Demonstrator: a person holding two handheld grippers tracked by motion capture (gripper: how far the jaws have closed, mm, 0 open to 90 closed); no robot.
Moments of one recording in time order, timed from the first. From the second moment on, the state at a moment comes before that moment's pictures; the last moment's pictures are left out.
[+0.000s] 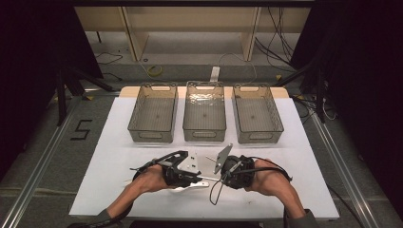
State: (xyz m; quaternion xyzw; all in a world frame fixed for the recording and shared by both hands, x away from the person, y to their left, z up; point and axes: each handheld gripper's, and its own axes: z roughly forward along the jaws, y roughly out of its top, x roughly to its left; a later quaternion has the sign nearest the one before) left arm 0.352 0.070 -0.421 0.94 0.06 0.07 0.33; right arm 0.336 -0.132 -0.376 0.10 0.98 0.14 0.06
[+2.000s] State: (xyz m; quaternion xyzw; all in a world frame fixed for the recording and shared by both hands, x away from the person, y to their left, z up) left arm 0.475 0.182 -0.371 0.82 0.40 0.18 0.36; right arm 0.355 -0.209 -0.433 0.32 0.90 0.26 0.12
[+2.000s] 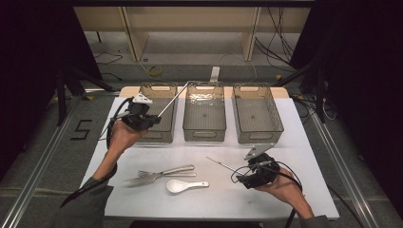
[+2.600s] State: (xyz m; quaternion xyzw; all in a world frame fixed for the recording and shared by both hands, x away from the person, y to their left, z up) left arm 0.526 0.200 -0.386 0.79 0.45 0.19 0.36; right arm 0.354 -0.211 -0.437 0.32 0.90 0.26 0.10
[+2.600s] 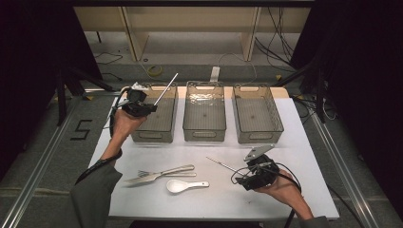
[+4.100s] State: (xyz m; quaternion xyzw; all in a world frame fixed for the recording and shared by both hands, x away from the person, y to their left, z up) left arm 0.529 0.210 -0.399 0.77 0.51 0.15 0.36; right arm 0.357 -0.218 -0.435 0.33 0.91 0.25 0.09
